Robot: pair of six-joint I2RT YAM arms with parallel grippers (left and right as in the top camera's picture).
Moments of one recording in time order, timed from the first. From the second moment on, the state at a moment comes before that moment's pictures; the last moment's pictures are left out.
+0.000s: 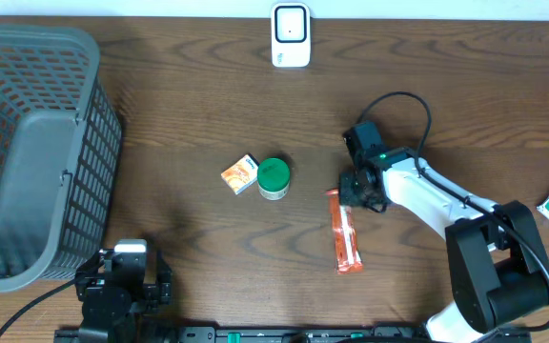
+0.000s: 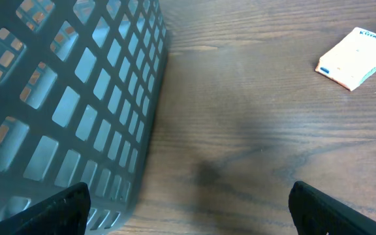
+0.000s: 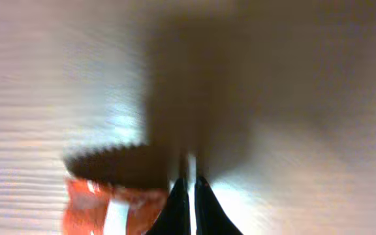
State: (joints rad) left arm -0.18 0.01 0.51 -1.09 -0.30 0.08; right arm 0.38 1.77 0.97 -0.59 -0.03 0.40
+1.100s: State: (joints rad) left arm -0.18 0.01 0.51 -1.09 -0.30 0.08; right arm 0.10 1.63 0.80 -0.82 -0.65 -0.12
